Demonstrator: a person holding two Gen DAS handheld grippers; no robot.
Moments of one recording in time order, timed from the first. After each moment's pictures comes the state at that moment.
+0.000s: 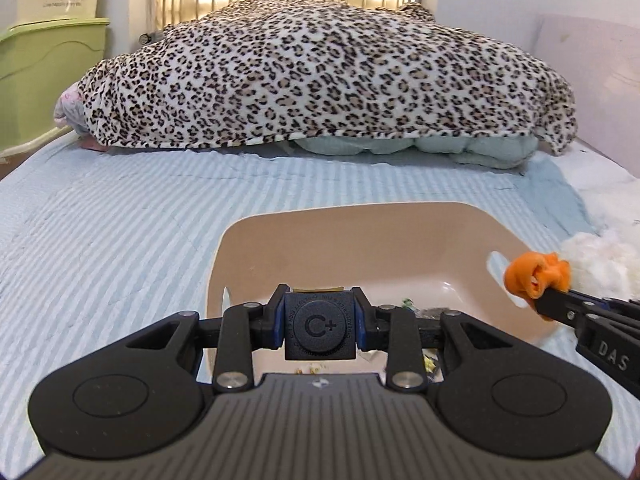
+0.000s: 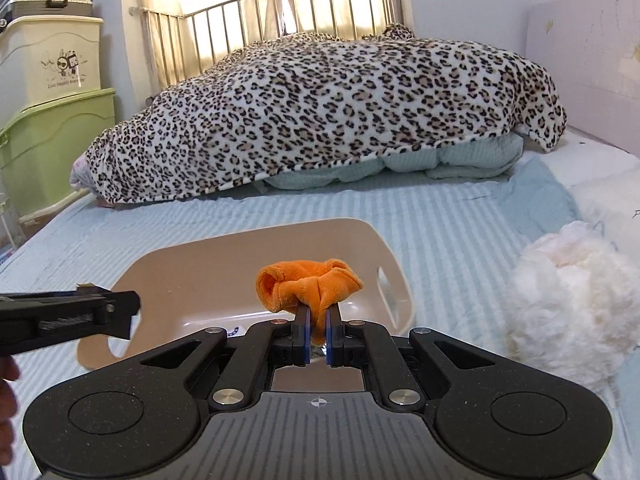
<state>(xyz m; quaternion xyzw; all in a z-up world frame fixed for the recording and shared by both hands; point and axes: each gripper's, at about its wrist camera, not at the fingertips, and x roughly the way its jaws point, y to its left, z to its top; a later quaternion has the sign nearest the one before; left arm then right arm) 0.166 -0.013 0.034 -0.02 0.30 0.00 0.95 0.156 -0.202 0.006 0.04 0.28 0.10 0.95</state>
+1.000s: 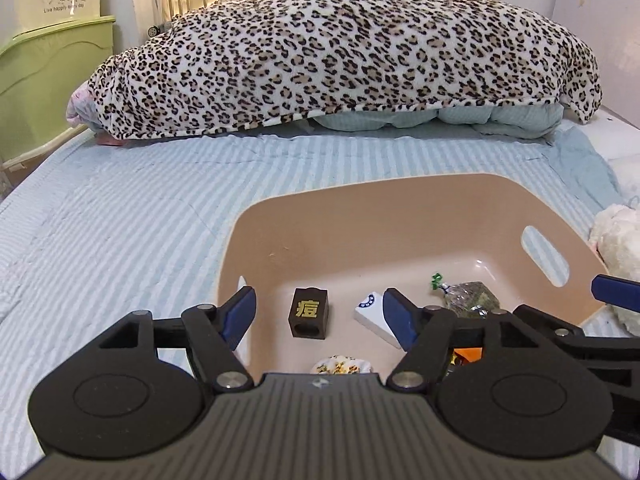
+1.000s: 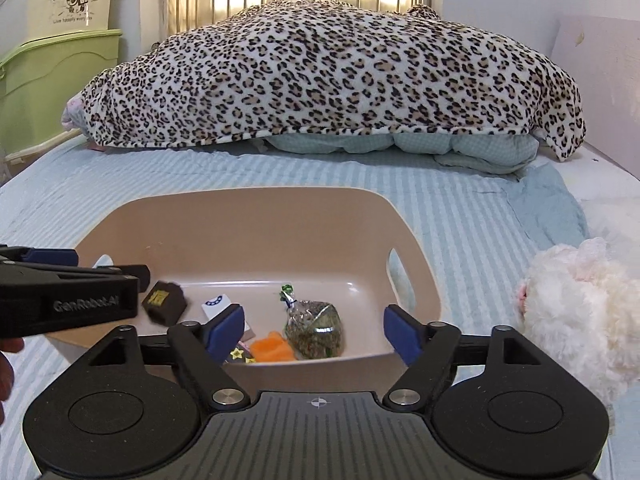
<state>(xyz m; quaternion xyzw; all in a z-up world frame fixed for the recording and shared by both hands) 0.176 -0.015 0.026 0.02 0.33 0.03 0.94 0.169 -0.178 -0.008 -0.03 0.32 0.10 0.94</state>
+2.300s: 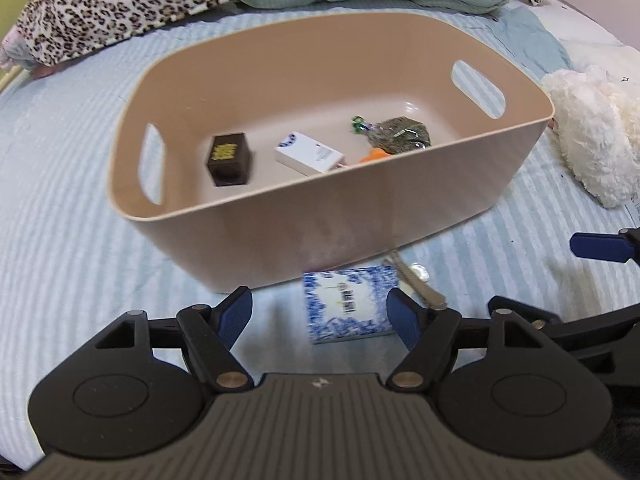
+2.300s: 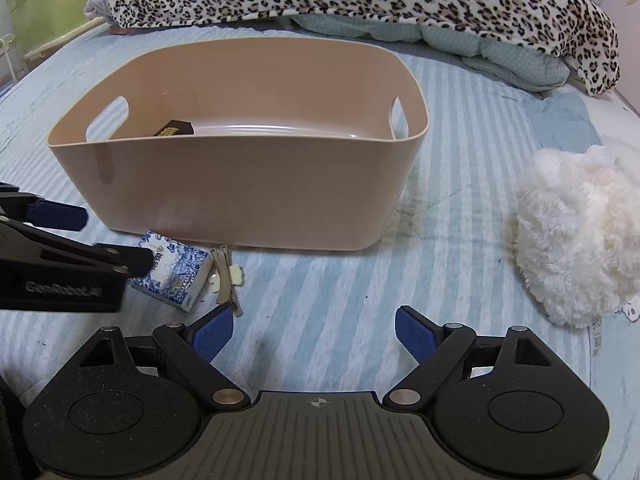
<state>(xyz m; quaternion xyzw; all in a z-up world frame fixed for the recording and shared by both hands) 0.143 -0.053 -0.031 0.04 0.49 -0.05 0.87 0.132 -0.206 -0.052 -0.09 0.47 0.13 0.87</state>
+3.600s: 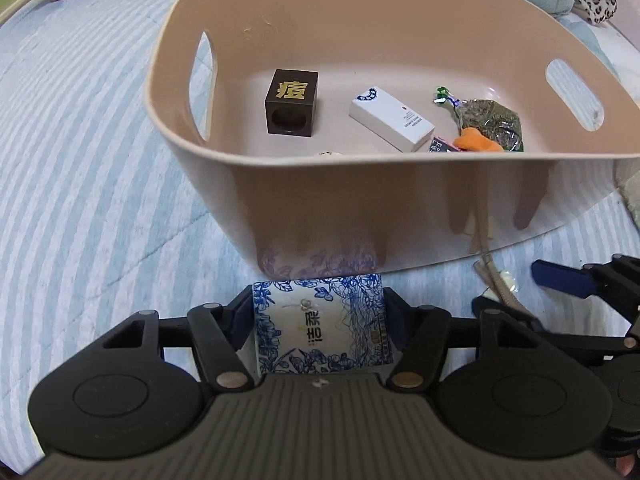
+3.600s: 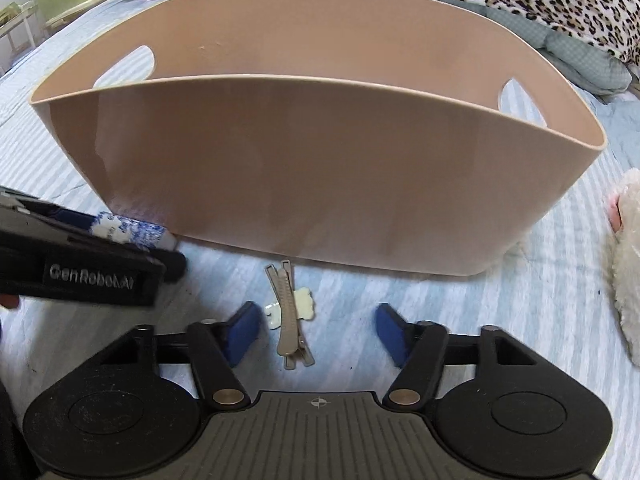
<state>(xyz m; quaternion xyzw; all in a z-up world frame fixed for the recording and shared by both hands) 0.171 0.009 -0.068 -0.03 0.54 -0.02 0.84 0.156 -0.143 -0.095 -0.12 0.49 0.18 0.85</state>
